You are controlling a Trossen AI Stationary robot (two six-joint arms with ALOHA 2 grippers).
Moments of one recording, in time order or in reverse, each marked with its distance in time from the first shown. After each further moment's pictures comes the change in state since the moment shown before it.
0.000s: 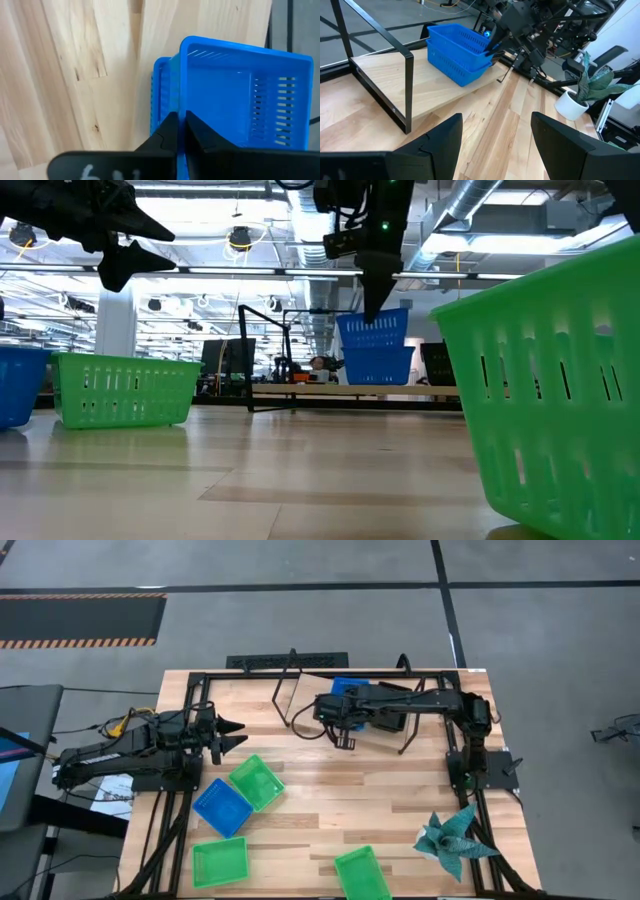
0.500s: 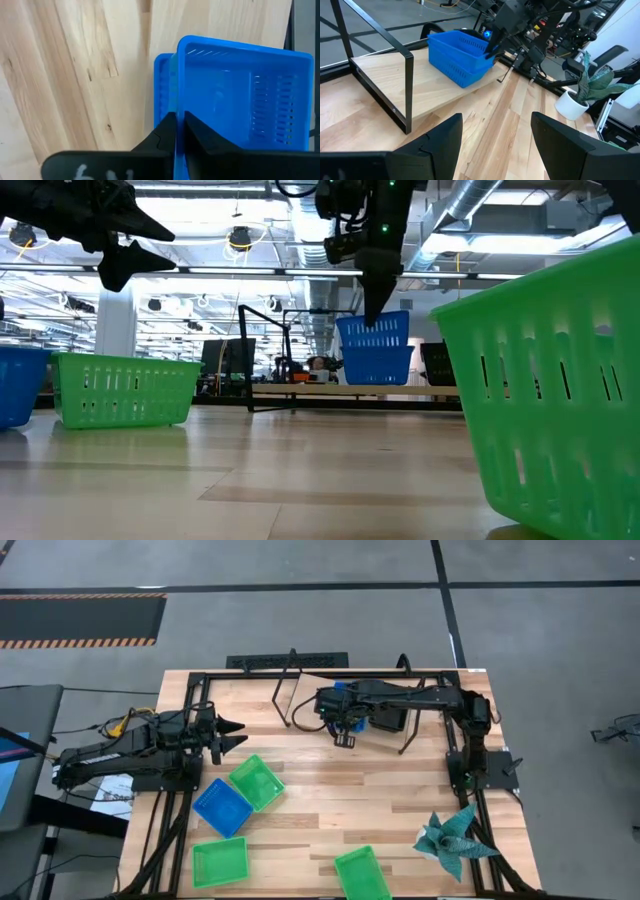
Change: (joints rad) left arm 0.000 0.000 0.000 0.000 0.000 0.002; right arm -0.040 0.000 0.000 0.001 -0.103 0.013
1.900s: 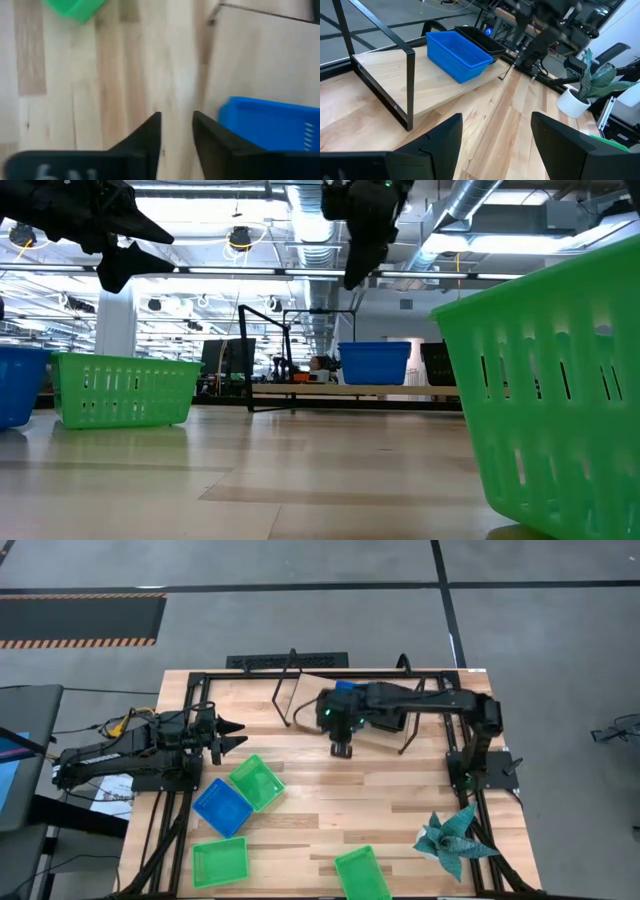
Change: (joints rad) left arm 0.000 0.000 0.000 -0.014 0.000 0.001; right arm 0.057 -0.085 0.000 0.131 -0.209 0.004
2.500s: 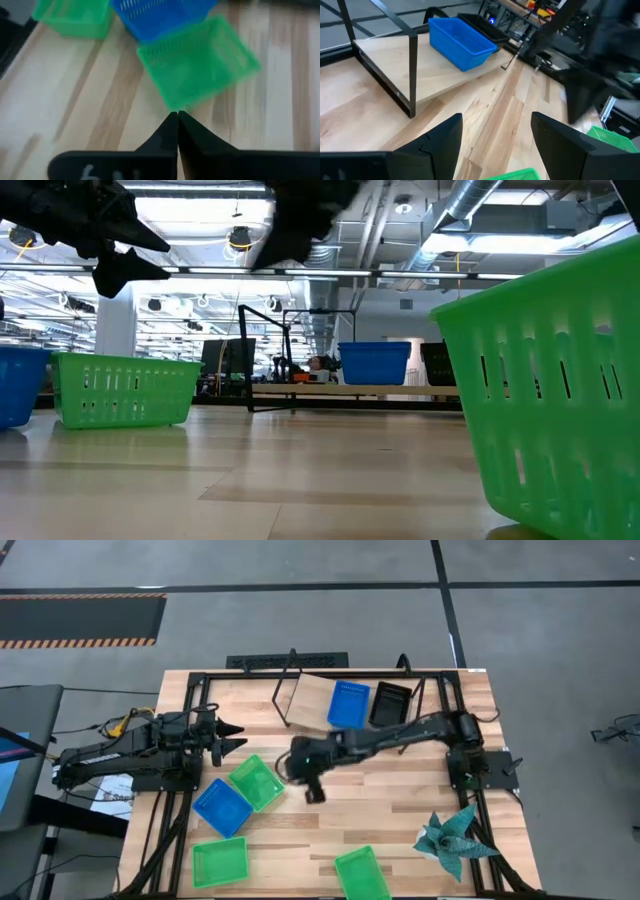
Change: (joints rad) left arm 0.000 0.000 0.000 -0.055 0.010 -0.013; right arm 0.222 0.183 0.003 0.472 -0.128 -0.086
